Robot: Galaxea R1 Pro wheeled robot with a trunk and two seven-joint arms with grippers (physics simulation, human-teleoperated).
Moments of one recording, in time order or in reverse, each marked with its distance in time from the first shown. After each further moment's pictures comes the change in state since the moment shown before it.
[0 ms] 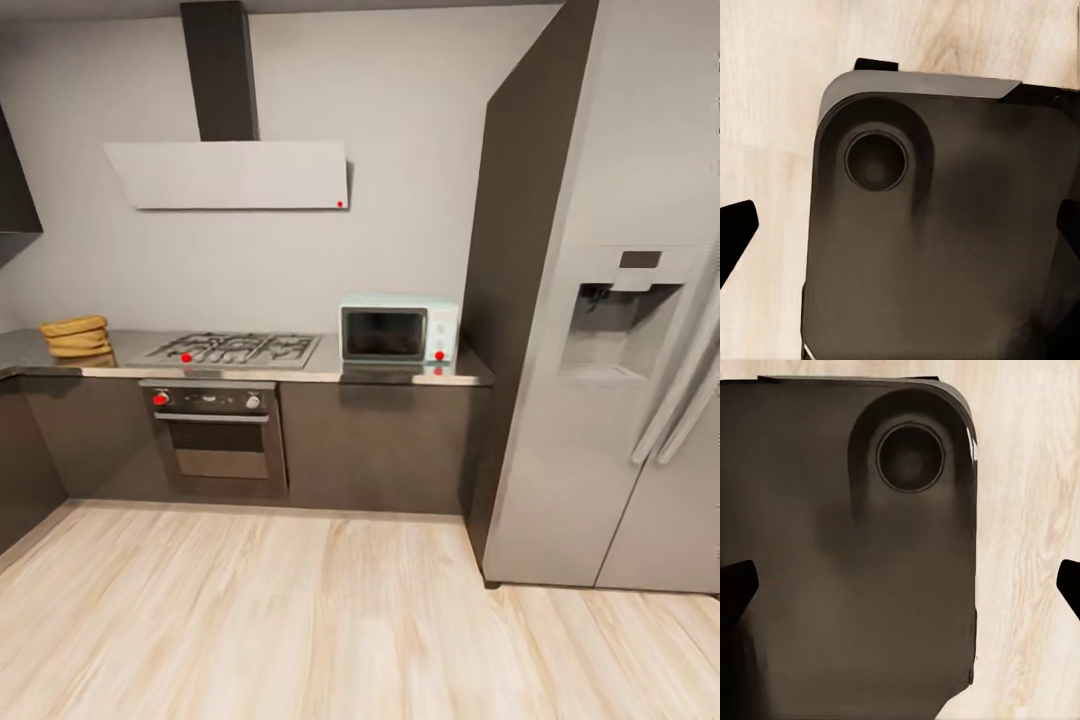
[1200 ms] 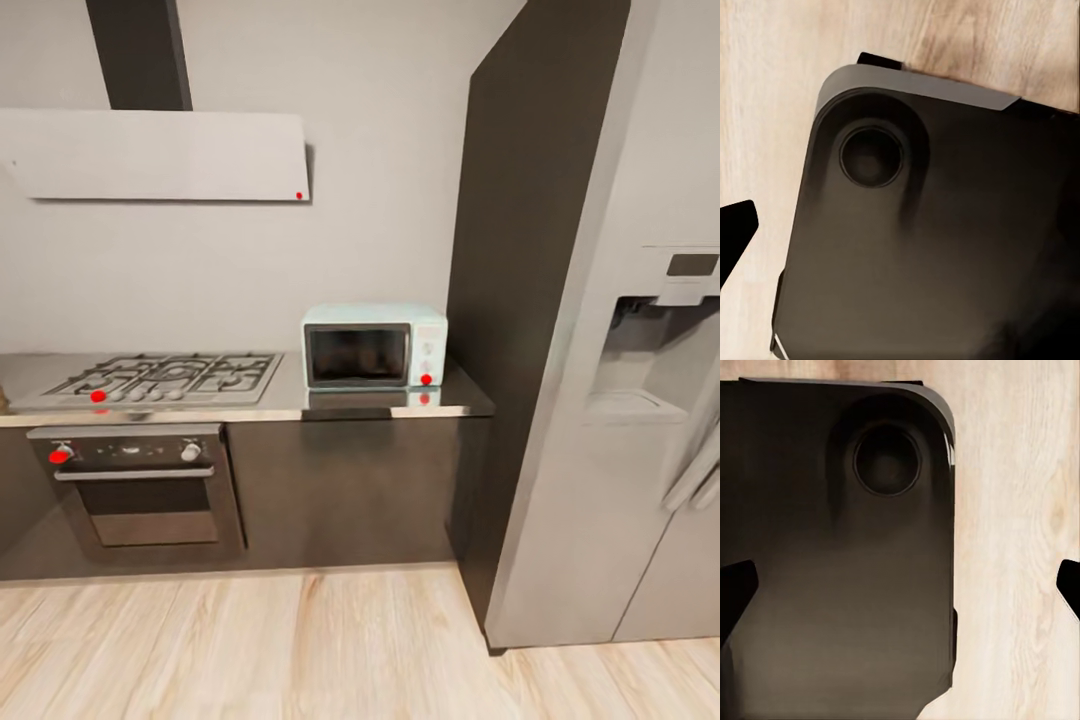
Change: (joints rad) left arm 0.000 -0.001 -0.002 0.002 0.130 -0.003 0.001; right arm 0.000 -0.018 0.007 0.000 0.006 -0.006 -0.001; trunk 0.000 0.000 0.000
